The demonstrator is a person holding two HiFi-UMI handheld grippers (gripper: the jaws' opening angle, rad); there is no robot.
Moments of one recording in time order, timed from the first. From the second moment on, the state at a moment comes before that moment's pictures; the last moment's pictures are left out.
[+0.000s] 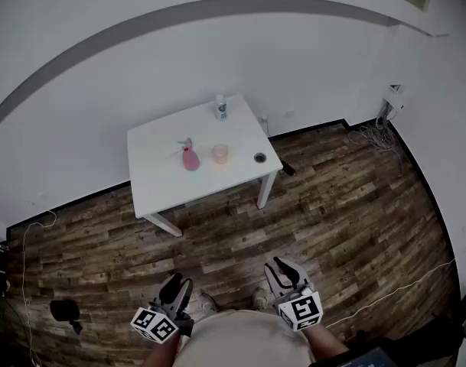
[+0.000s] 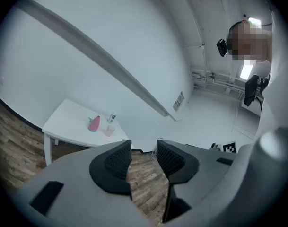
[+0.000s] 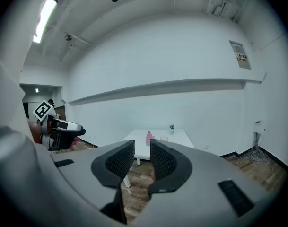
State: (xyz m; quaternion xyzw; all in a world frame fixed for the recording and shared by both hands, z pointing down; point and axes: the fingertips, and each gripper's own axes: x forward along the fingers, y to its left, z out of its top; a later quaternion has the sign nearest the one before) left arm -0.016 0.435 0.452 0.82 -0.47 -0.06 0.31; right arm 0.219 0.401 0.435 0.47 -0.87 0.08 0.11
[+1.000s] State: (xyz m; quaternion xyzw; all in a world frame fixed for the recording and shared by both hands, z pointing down) left arm 0.074 0.471 0.459 0.79 -0.54 -0.06 0.28; right arm 0.328 0.421 0.430 0.44 -0.89 0.07 0.04
